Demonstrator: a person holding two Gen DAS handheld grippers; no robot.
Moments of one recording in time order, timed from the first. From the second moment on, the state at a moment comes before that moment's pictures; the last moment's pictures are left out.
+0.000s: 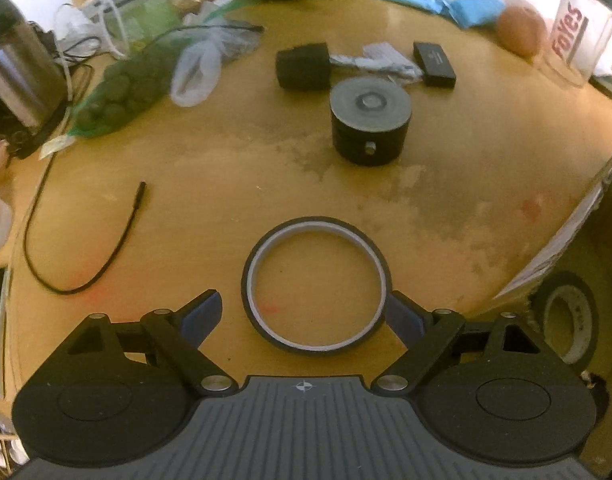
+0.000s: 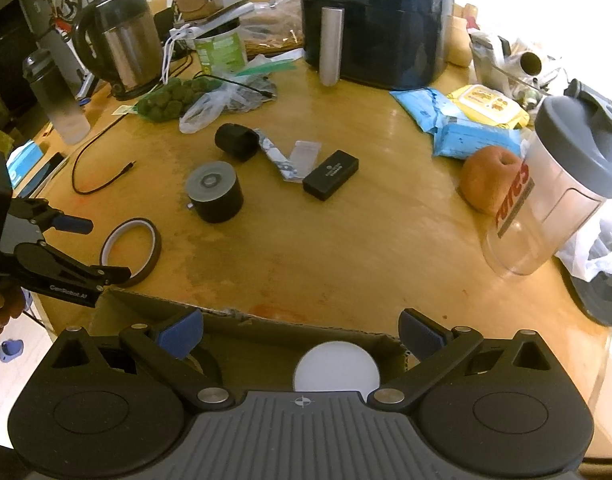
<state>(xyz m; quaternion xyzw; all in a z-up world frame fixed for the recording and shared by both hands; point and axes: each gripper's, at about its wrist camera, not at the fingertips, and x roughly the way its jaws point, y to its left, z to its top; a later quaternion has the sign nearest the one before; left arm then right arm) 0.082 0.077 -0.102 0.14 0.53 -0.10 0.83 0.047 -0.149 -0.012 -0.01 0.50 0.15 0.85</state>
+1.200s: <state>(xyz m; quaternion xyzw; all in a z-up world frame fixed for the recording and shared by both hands) 0.095 0.084 -0.114 0.12 0.53 -0.15 0.83 0.042 -0.159 -0.011 0.00 0.51 0.13 0.85</state>
